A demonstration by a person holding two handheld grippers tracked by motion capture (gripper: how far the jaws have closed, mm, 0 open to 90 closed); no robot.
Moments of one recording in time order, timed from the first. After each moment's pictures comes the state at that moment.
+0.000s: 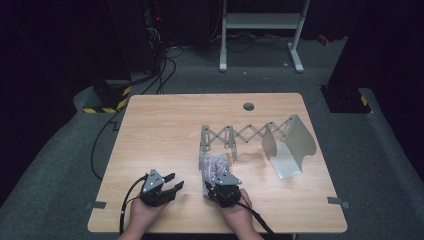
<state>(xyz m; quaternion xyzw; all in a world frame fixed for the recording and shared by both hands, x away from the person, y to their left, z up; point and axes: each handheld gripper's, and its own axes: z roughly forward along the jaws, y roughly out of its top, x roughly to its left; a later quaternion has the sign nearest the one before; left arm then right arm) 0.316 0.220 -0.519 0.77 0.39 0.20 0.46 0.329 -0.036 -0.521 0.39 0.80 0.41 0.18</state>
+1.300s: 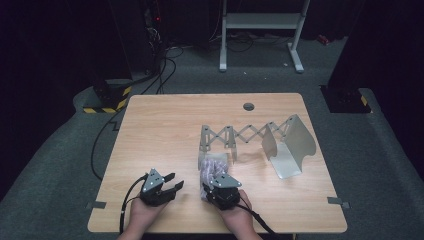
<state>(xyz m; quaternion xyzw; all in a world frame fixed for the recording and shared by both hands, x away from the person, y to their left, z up) 0.317 0.221 -0.519 0.77 0.39 0.20 0.46 0.319 -0.033 -0.511 0.37 0.81 0.42 0.18</state>
